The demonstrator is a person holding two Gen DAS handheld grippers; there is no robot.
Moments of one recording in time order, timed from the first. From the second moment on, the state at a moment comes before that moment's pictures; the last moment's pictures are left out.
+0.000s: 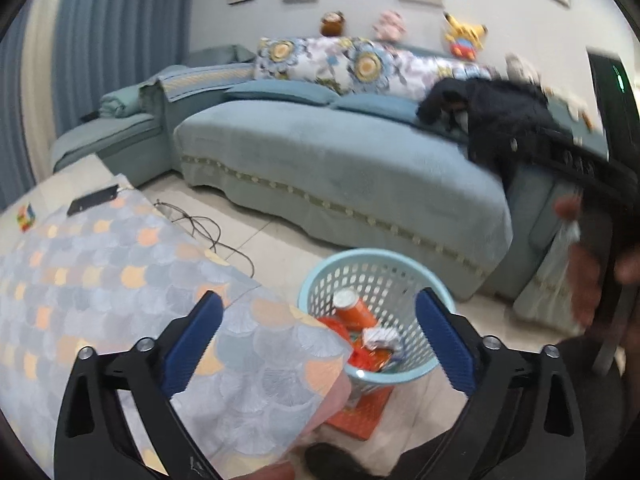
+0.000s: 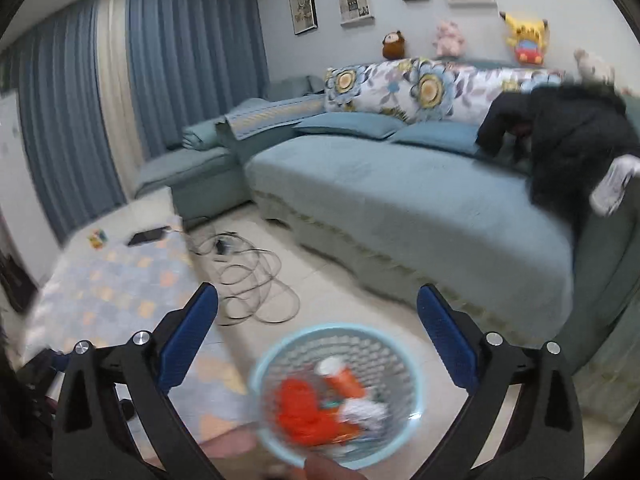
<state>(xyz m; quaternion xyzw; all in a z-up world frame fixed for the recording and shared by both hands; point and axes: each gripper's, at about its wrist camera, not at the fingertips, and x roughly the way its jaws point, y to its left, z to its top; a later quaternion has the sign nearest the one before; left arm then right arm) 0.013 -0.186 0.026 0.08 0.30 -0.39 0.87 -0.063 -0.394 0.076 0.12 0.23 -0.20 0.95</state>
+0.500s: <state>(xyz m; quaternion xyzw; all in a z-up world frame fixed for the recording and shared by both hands) 0.015 -0.167 -0.008 0.08 0.34 -0.34 0.87 -0.063 -0.328 -0.005 0.15 0.32 -0.22 0.91</state>
